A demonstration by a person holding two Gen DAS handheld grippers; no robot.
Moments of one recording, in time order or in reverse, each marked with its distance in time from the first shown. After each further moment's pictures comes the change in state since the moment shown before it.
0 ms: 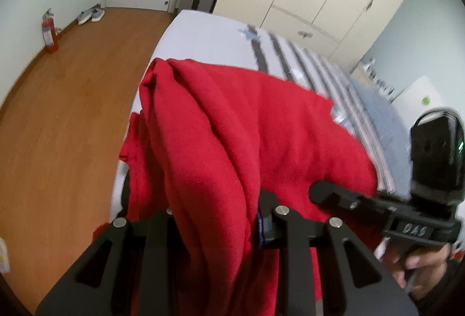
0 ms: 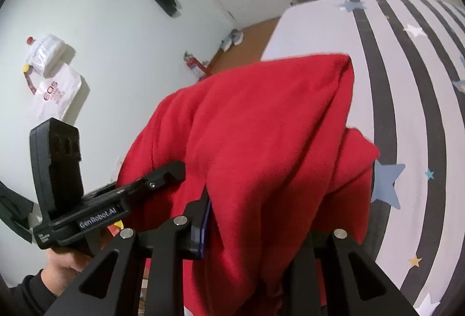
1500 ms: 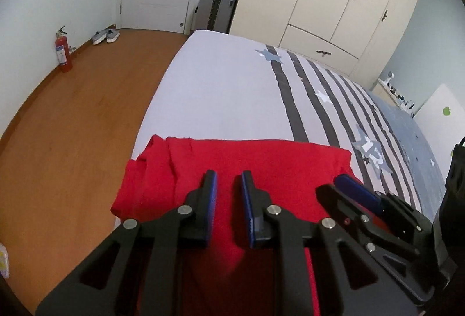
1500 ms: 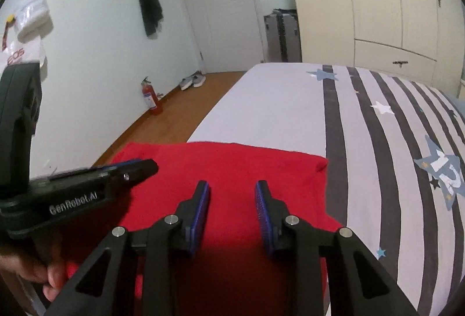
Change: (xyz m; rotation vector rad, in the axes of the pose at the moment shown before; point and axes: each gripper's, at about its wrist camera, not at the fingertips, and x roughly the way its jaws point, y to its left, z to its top) left arm 0.055 -0.003 0.037 -0.035 -0.146 0.073; right arm 0.040 0.002 0.009 -0.250 -0.294 -0.346
